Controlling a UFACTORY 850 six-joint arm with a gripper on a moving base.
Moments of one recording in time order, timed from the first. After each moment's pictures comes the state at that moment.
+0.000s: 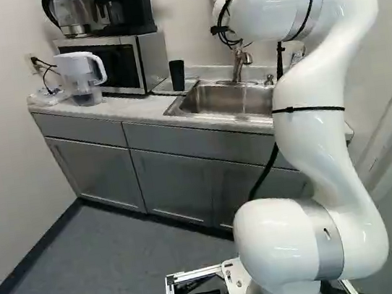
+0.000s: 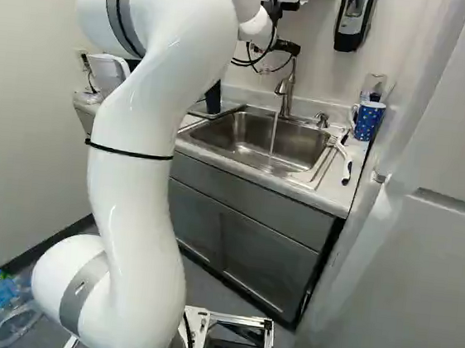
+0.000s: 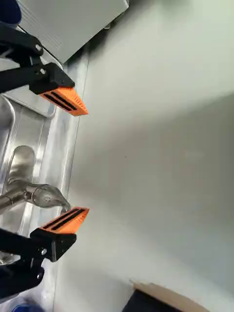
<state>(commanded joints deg) -13.2 -29.9 -101.6 2.1 4.5 0.4</state>
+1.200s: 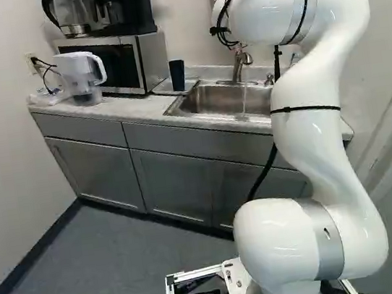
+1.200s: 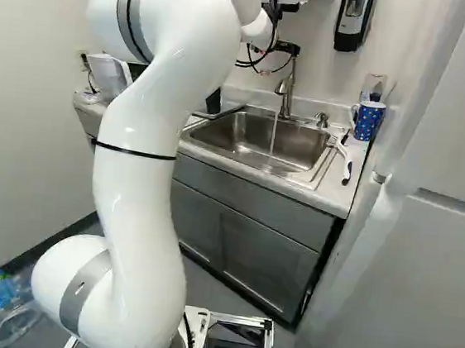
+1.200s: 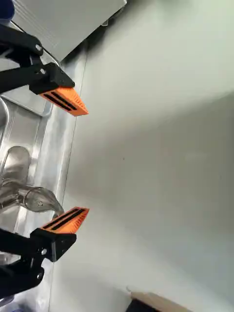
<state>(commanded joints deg) -13.0 -32.1 -104.4 2.1 4.1 0.4</state>
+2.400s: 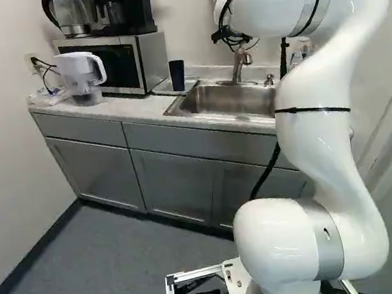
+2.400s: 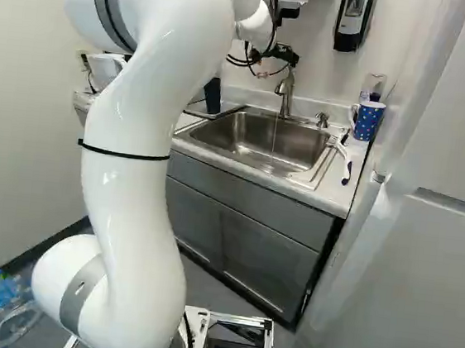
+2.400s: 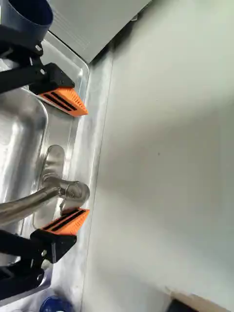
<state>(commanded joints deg) -13.4 -27.1 -98.2 2.1 -5.0 0.4</state>
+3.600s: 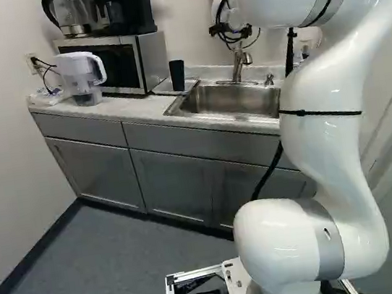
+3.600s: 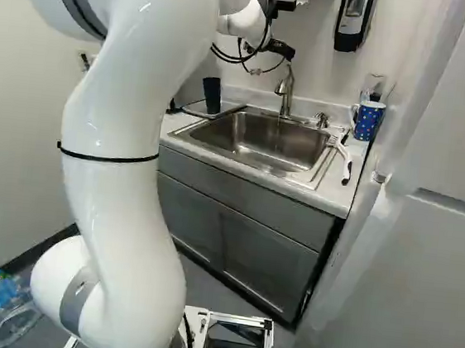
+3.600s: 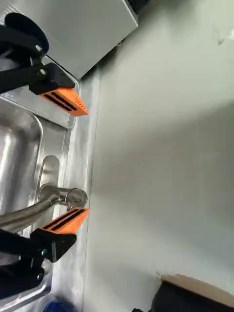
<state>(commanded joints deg) -12.0 -21.0 -90.8 5.8 2.2 0.4</state>
